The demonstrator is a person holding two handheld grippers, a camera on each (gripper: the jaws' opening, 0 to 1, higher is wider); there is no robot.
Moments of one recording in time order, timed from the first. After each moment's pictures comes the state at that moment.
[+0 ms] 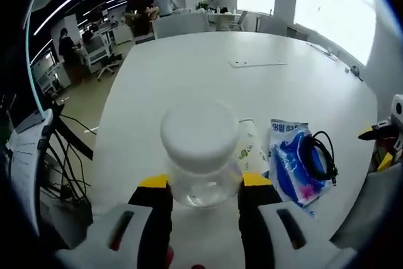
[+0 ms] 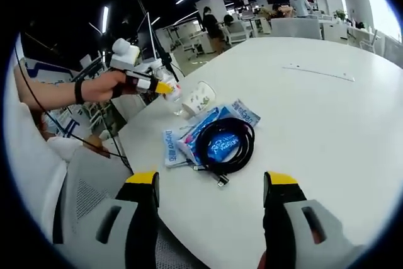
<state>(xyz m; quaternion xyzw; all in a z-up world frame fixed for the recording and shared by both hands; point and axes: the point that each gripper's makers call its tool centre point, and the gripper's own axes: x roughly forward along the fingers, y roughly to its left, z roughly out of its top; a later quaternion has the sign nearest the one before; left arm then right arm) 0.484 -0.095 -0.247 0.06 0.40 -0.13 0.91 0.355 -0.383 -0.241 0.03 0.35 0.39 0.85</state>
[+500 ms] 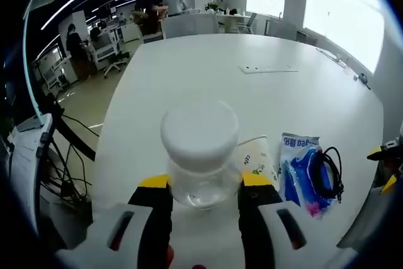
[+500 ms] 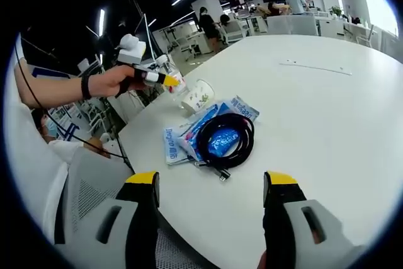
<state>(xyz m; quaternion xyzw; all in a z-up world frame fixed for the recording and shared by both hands) 0.512 -0.093 -0.249 0.04 0.39 -0.10 0.91 0.346 -0.384 -0.247 0.04 0.36 0.39 0.85</state>
